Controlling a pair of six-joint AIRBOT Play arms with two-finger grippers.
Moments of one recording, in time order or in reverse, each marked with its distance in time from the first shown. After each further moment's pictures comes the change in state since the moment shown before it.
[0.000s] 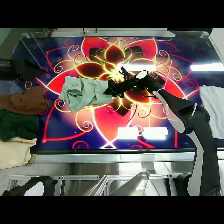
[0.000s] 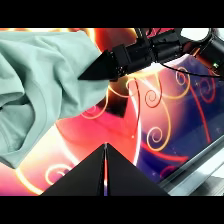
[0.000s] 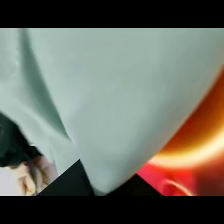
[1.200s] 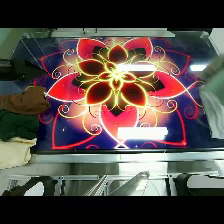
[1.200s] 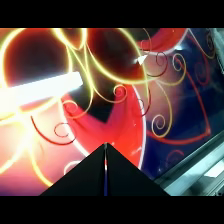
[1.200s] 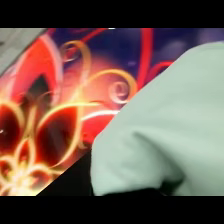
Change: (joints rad) left arm -0.001 0.000 0.000 -0.009 -0.010 -0.027; right arm -0.989 0.660 0.120 -0.623 0.219 0.314
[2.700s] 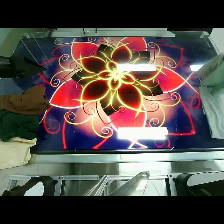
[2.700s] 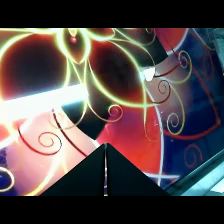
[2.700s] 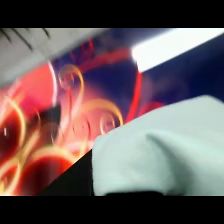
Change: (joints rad) left arm 0.000 0.000 0.000 0.003 0.056 0.000; right arm -0.078 -0.206 0.039 0.452 -0.248 -0.665
